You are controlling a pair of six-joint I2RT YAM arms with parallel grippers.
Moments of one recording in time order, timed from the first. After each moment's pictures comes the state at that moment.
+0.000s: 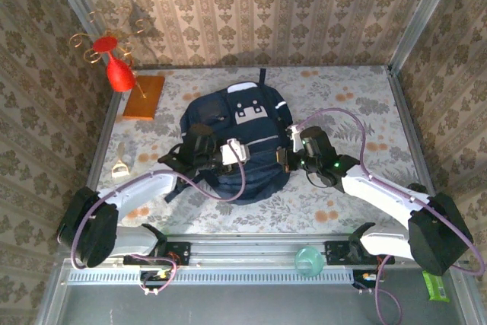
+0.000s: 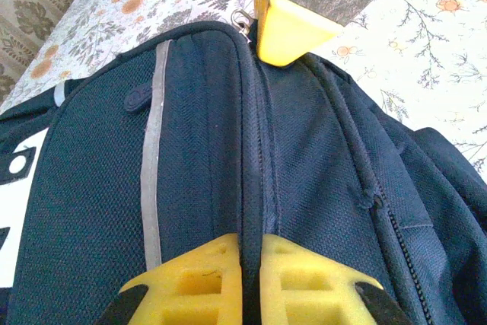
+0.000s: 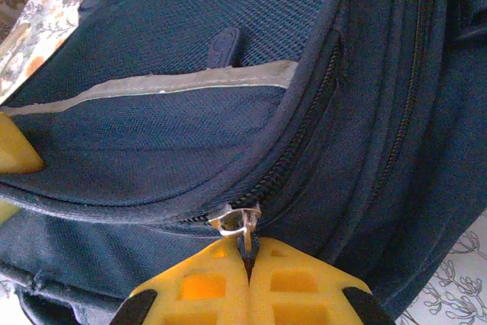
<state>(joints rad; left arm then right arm) -0.65 1.28 0.68 0.01 0.51 0.69 0.55 1.22 0.68 -0.13 -0.15 0.40</state>
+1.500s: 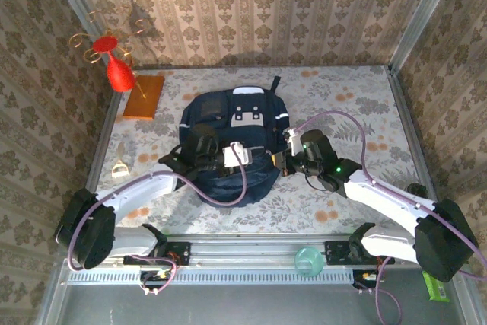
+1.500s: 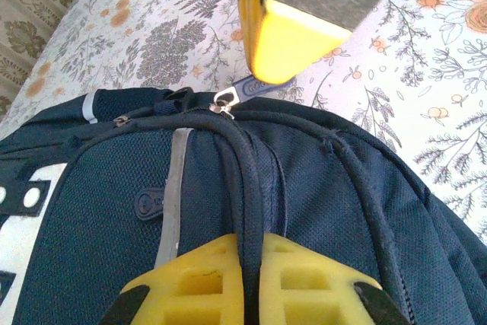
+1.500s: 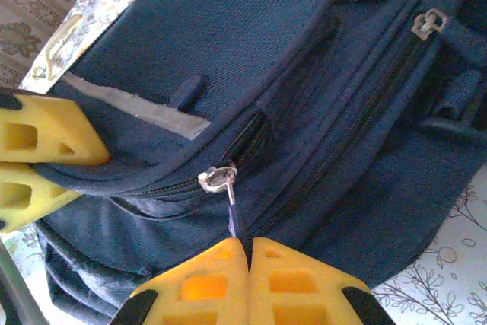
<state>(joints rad) -0.69 1.27 0.70 -0.04 0.49 0.74 0.58 1.17 0.65 -0.10 -0.19 0.38</state>
